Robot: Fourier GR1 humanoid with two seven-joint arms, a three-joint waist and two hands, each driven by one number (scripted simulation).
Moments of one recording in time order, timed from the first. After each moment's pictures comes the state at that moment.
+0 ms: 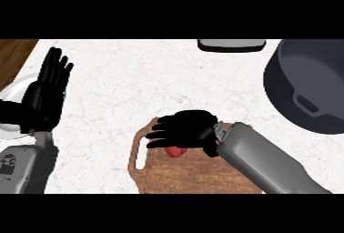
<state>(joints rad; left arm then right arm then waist) -0.30 0.28 0.04 -1.52 0.21 0.16 0.04 -0.72 -0.26 0.74 -1.28 0.93 0.46 -0.55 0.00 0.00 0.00</state>
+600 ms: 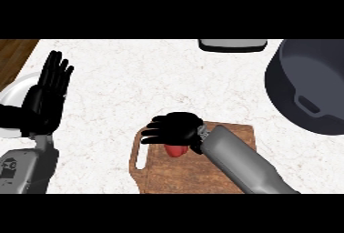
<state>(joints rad) -0.27 0.25 0.06 -1.53 0.19 0.13 0.04 -0.72 -0.09 0.69 -1.02 1.13 0.33 -0.58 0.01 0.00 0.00</state>
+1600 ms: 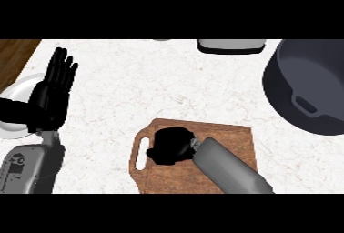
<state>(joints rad) -0.31 0.21 0.07 -1.51 0.15 0.13 0.05 -0.67 -0.02 0.75 -0.97 1.28 0.15 -0.73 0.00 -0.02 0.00</state>
